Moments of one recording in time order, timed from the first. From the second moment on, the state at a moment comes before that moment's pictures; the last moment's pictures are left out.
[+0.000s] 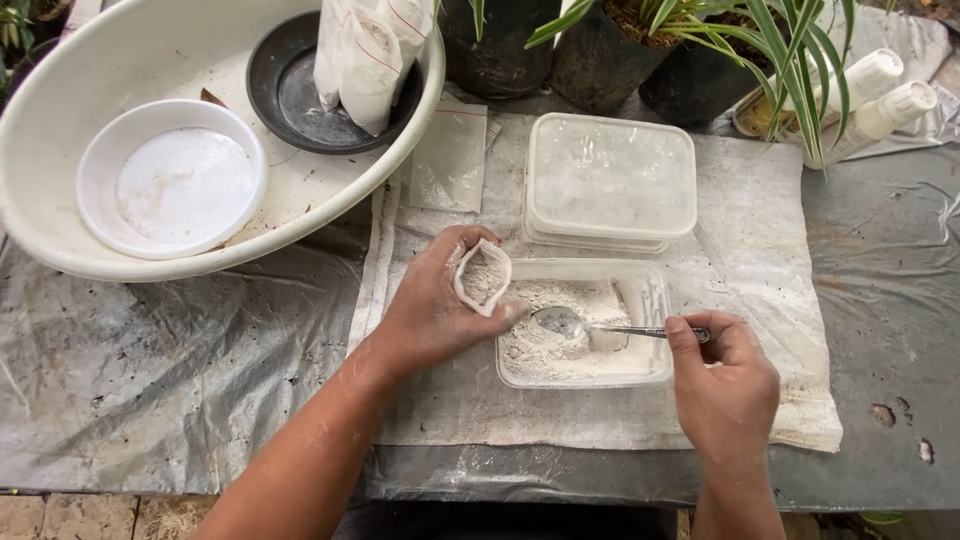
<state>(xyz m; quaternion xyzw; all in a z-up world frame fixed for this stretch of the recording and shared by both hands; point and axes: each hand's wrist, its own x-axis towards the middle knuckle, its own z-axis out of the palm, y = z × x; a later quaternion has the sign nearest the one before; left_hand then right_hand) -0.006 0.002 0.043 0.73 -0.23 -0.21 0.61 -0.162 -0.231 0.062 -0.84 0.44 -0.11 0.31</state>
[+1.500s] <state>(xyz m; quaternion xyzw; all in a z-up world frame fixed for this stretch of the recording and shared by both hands) -0.005 0.028 0.071 0.77 -0.20 0.11 0.59 -0.095 -0.139 0.081 -0.94 -0.20 -0.22 0.16</state>
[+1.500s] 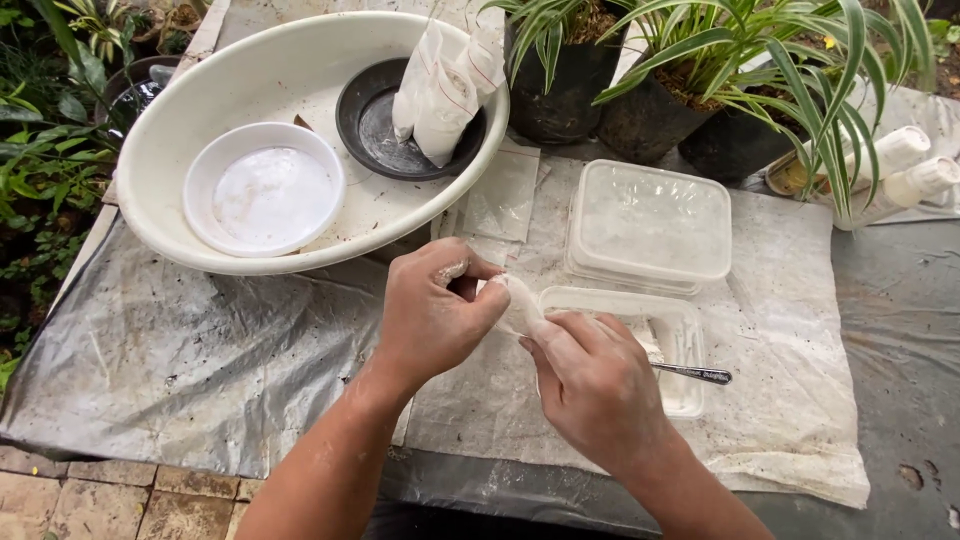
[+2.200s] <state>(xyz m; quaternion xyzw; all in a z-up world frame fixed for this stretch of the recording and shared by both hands) -0.003 0.015 0.055 0.78 -0.17 0.10 0.59 -0.093 -0.140 0.074 -0.94 -0.17 -0.19 0.21</state>
